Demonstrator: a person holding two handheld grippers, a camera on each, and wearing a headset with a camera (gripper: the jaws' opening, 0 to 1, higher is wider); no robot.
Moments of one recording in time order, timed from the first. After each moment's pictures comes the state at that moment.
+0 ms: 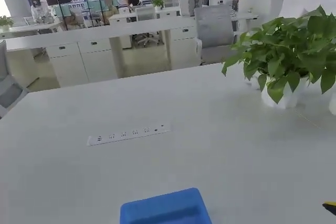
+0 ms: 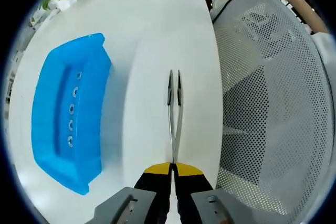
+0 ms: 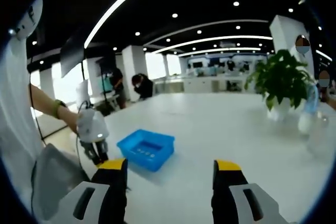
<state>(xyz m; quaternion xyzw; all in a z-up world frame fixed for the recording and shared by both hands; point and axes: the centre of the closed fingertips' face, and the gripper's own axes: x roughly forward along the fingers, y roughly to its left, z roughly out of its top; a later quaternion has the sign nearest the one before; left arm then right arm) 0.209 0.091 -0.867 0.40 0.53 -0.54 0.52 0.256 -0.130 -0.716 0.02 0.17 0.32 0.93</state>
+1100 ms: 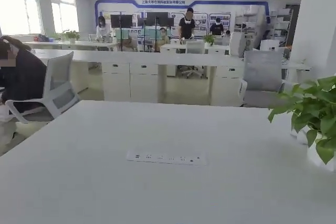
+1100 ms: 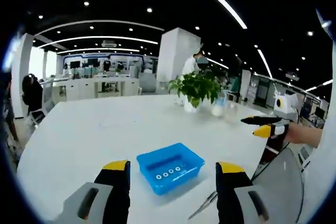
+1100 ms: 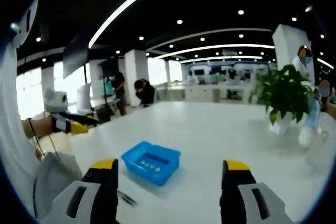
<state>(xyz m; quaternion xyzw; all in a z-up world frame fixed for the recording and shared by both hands) 0.254 0.150 -0.668 -0.02 0.15 -0.28 0.95 0.258 -0.108 -0.687 0.01 0.14 0.32 0.94</state>
